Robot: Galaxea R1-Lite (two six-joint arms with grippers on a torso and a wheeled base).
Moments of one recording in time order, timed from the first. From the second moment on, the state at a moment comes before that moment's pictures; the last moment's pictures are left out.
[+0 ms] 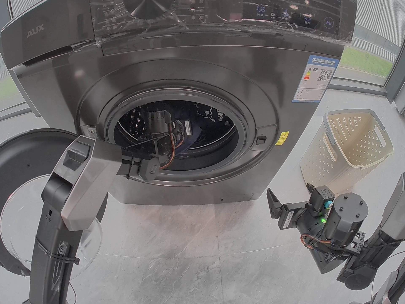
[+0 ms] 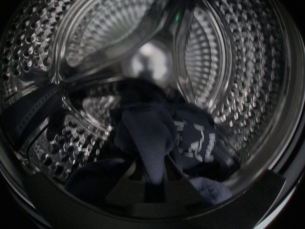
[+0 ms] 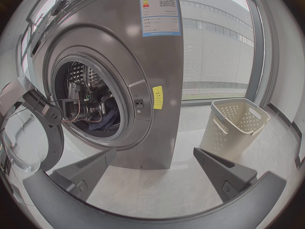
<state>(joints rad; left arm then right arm) -0.42 2.53 -1.87 -0.67 0.24 -0.11 0.78 1.90 -0.28 -1.54 -0.68 0.10</state>
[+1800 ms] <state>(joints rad) -0.44 2.50 -1.64 -0.78 0.28 -0.09 0.79 1.90 -0.28 -1.54 -0.69 0.10</state>
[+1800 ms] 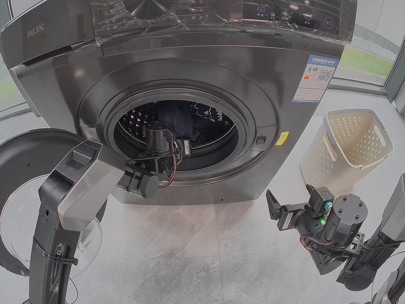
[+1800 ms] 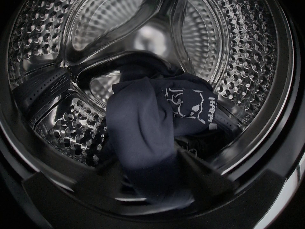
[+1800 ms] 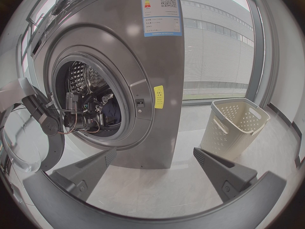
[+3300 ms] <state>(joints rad) -0.59 2.24 -1.15 -1.04 0.27 -0.17 0.82 1.89 -0.26 -1.54 -0.69 0.10</state>
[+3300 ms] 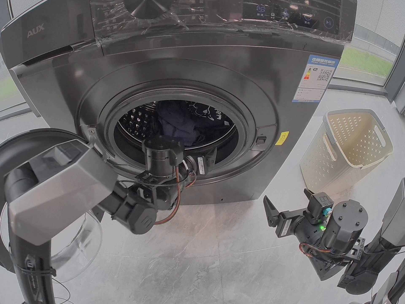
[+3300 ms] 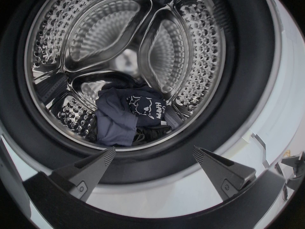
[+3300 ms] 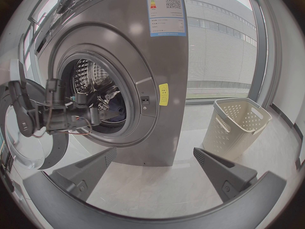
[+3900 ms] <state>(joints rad) -0.69 1.54 -0.29 -1.14 0.30 -0.08 0.87 1.71 -0.09 -1.54 -0.76 0.05</state>
